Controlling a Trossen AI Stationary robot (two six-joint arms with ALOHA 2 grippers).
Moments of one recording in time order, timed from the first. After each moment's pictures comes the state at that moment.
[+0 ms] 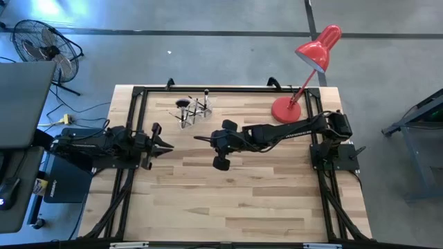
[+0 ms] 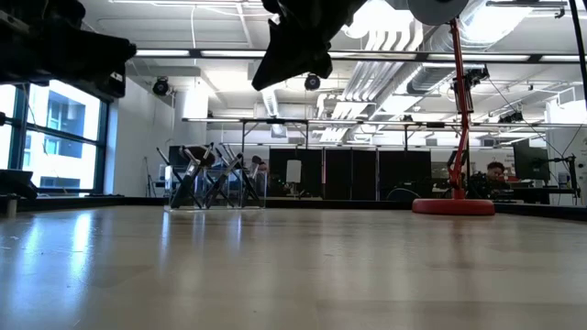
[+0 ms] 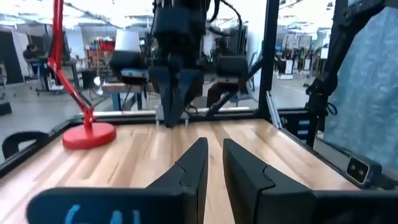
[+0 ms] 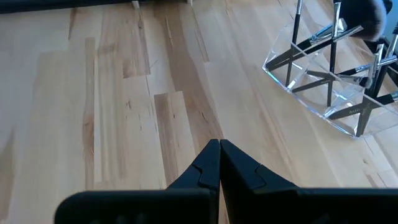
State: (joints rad) left arm -0.04 0.01 0.01 0.11 0.10 0.00; right arm 0.08 1.84 1.50 -0.40 0.23 0.21
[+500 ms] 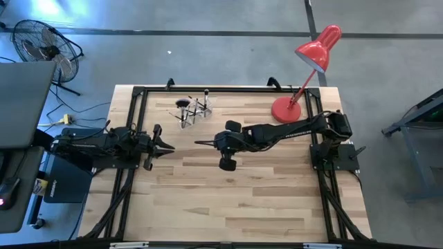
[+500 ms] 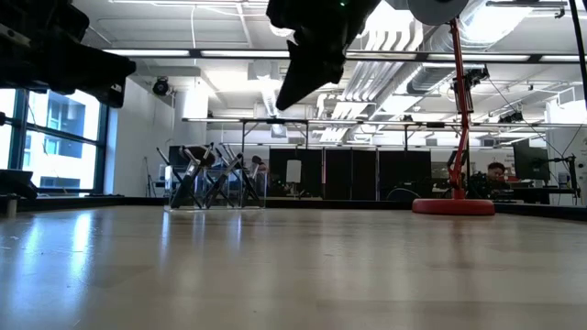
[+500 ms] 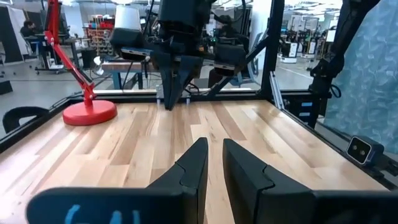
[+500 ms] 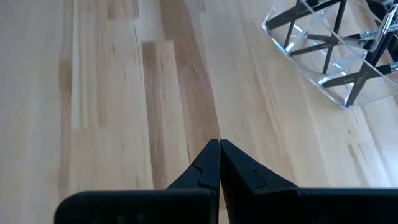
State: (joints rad) left arm -0.04 0.01 0.02 0.01 0.09 -0.01; right arm 0.08 1.84 1.50 -0.55 0.23 0.14
